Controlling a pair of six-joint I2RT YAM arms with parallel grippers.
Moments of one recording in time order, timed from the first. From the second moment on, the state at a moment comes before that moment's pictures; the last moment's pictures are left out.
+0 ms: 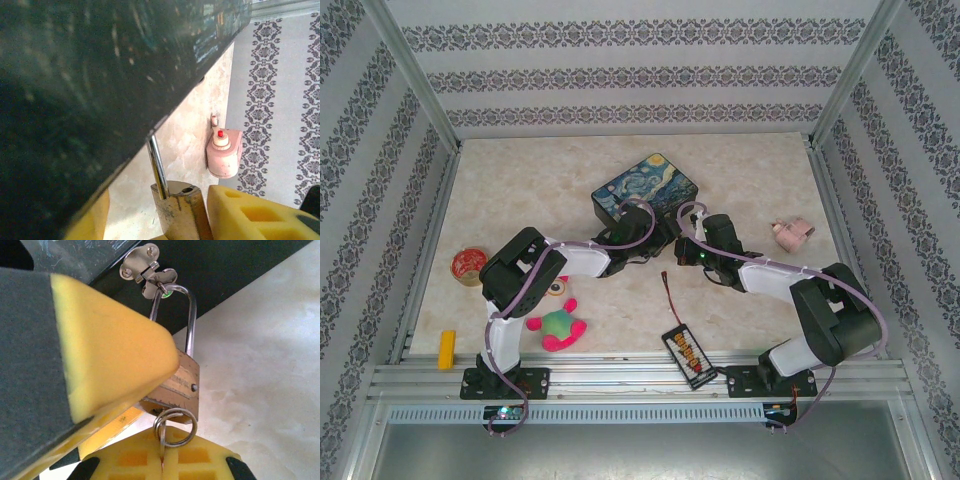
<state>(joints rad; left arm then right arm) -0.72 2.00 1.08 0.45 0.16 -1.32 0.43 1.49 0.59 0.21 -0.25 0.50</state>
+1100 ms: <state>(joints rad) -0.72 2.04 1.15 0.42 0.04 -1.26 0.42 1.54 0.59 0.26 -0.26 0.53</state>
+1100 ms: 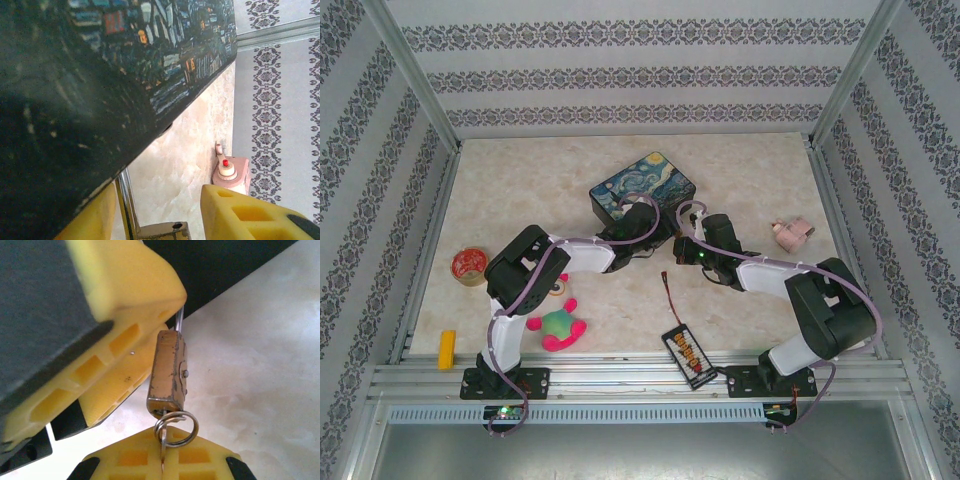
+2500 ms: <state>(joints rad) -0.72 1.91 1.10 0.31 0.02 -1.14 0.38 1.68 0.62 0.33 -0.33 0.66</state>
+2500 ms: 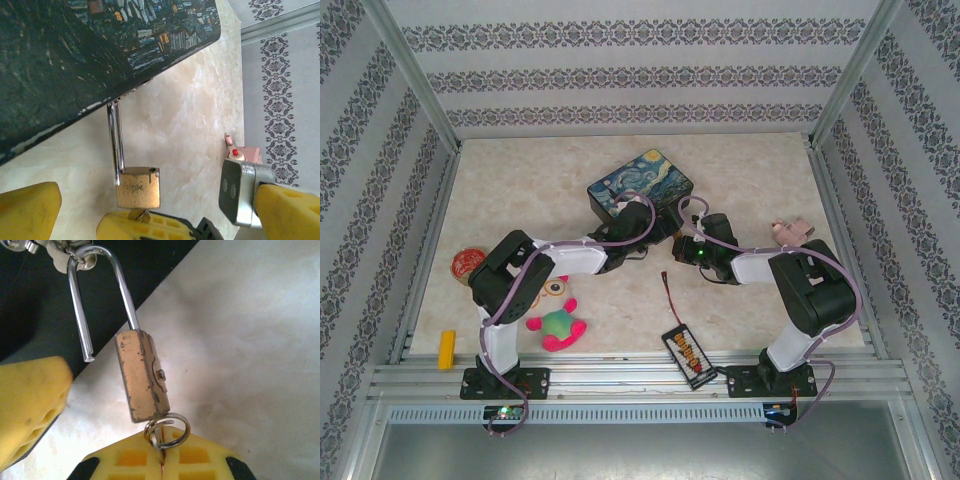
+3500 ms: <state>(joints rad) -0.73 1.47 0.95 0.11 -0.29 -0.78 0.34 1.69 0.61 0.34 -0.34 0.75</state>
